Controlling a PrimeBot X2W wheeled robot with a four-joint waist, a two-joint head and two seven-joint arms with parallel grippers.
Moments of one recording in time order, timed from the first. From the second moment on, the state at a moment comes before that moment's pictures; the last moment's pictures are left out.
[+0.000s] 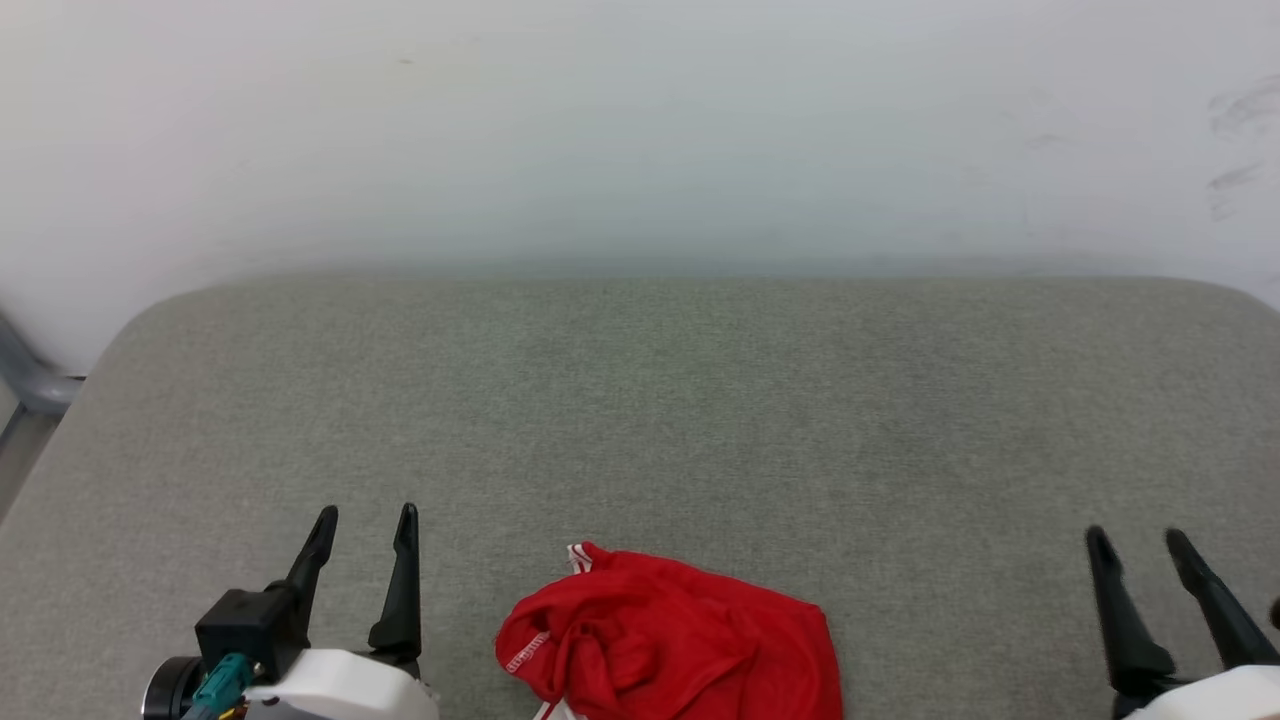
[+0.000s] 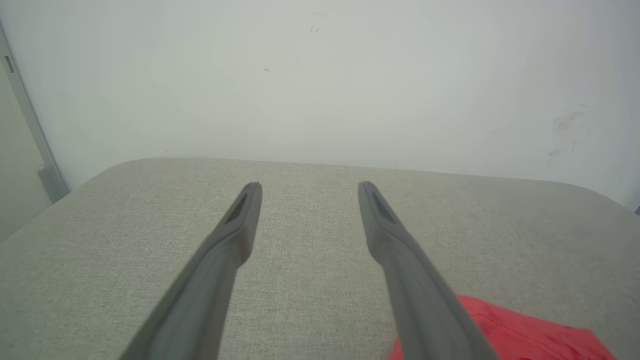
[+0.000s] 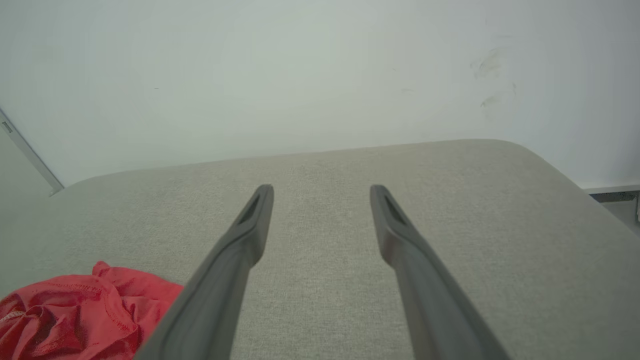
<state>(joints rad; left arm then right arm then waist) 0.01 0.40 -0.36 0.02 -0.54 0.24 -0.26 0.20 -0.06 -0.14 -0.26 0.24 0.13 0.11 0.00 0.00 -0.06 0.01</state>
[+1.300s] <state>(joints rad) -0.13 0.22 -0.29 0.07 -0.44 0.10 -0.26 0.01 -0.20 0.15 0.09 0.66 0.13 0.63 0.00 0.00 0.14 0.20</state>
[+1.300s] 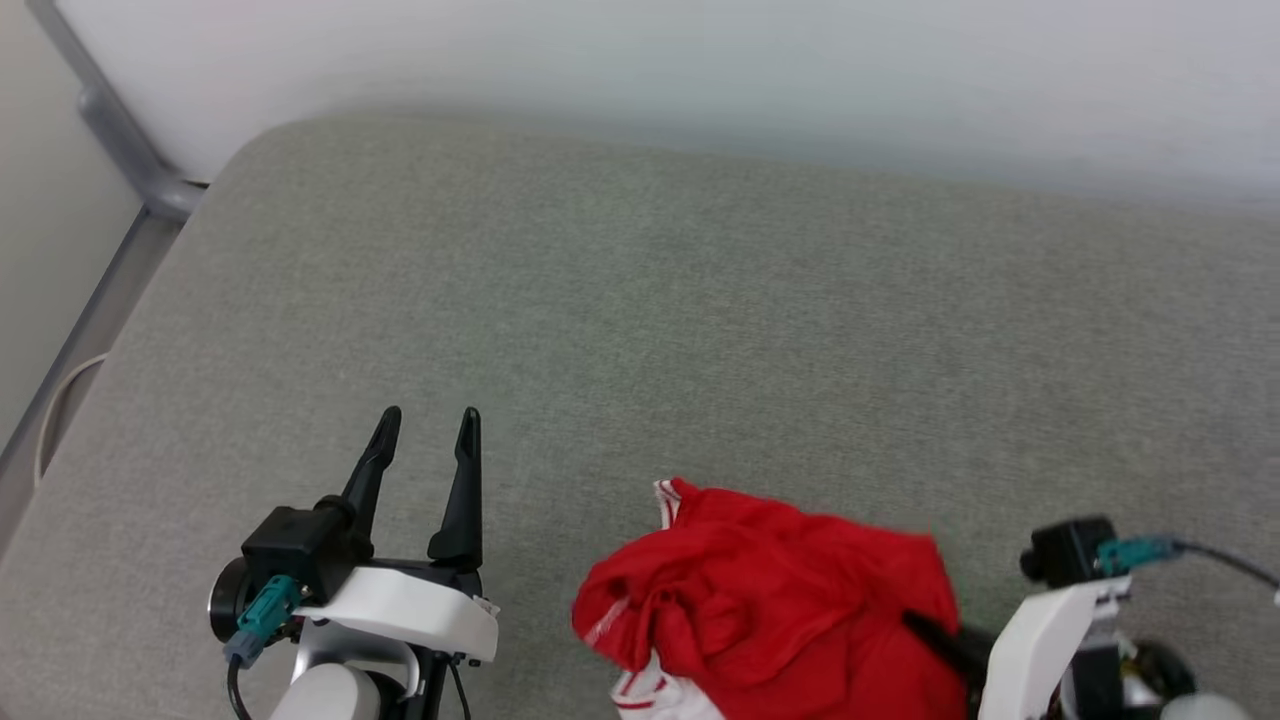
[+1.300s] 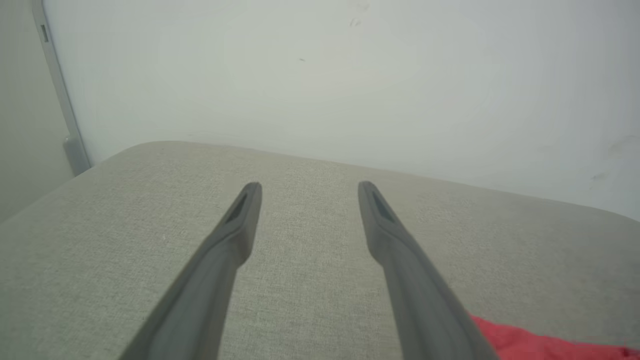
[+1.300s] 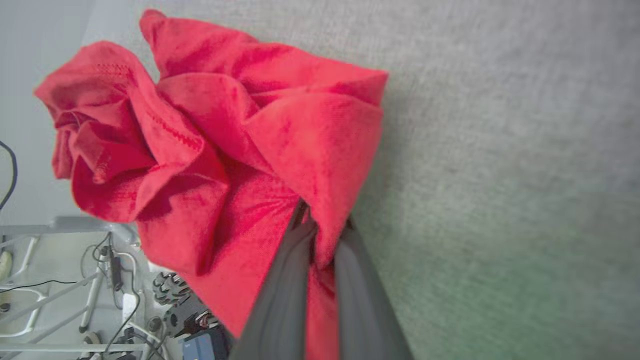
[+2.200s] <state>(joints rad) -0.20 0.28 -0.26 -0.07 -0.36 0.07 -0.21 -0.28 -0.48 0.22 -0.21 0.52 0.13 0.70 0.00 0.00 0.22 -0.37</state>
